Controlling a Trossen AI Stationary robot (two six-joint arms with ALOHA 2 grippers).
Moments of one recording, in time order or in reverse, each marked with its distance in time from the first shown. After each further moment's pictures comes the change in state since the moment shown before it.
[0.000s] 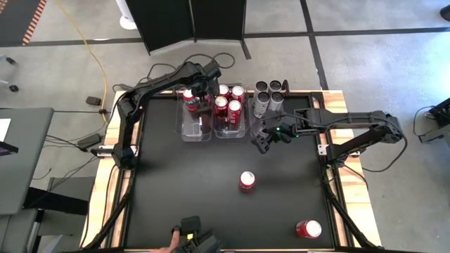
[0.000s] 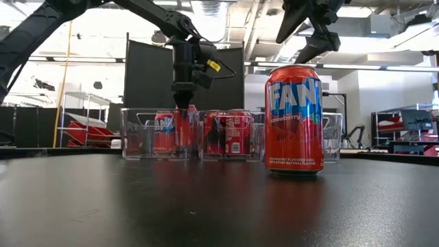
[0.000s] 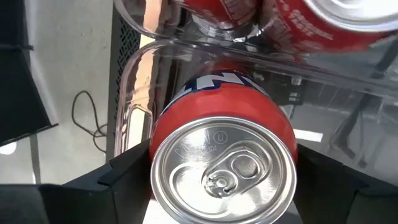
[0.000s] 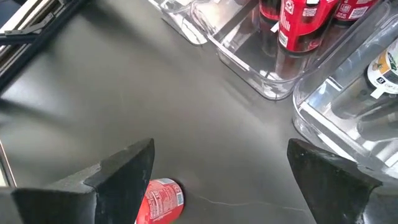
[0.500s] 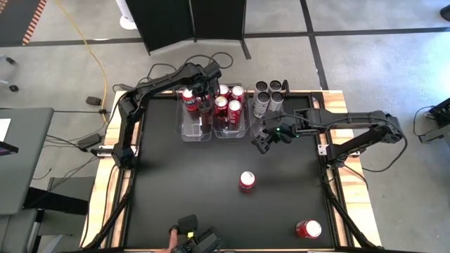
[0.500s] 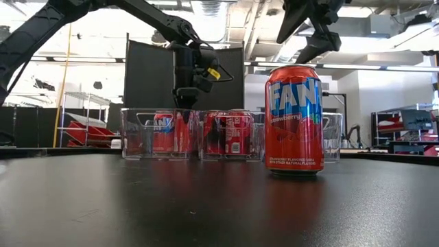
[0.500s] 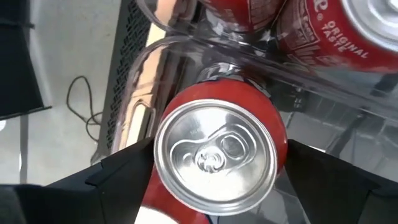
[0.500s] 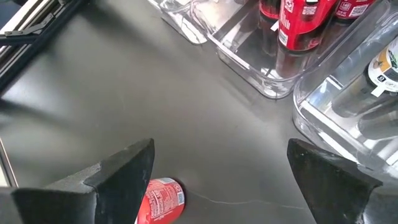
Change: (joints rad) left arm 0.004 0.010 -0.010 0.016 -0.022 -0.114; right arm 0.003 0.000 0.000 0.000 -0.002 0.014
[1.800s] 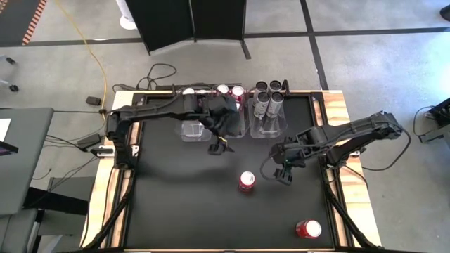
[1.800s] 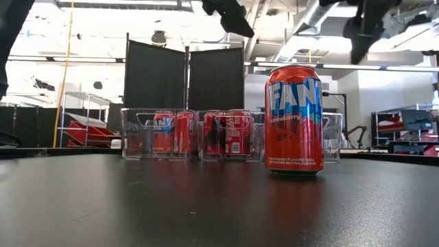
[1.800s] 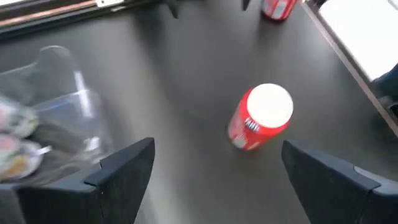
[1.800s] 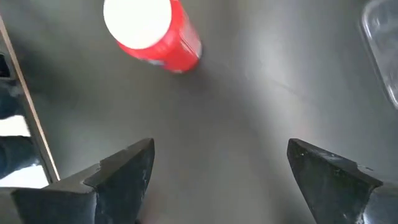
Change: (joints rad) left arm -0.508 -0.212 -0.001 0.258 0.567 0.056; right arm 0.298 0.000 0.000 -0.335 -0.135 -0.100
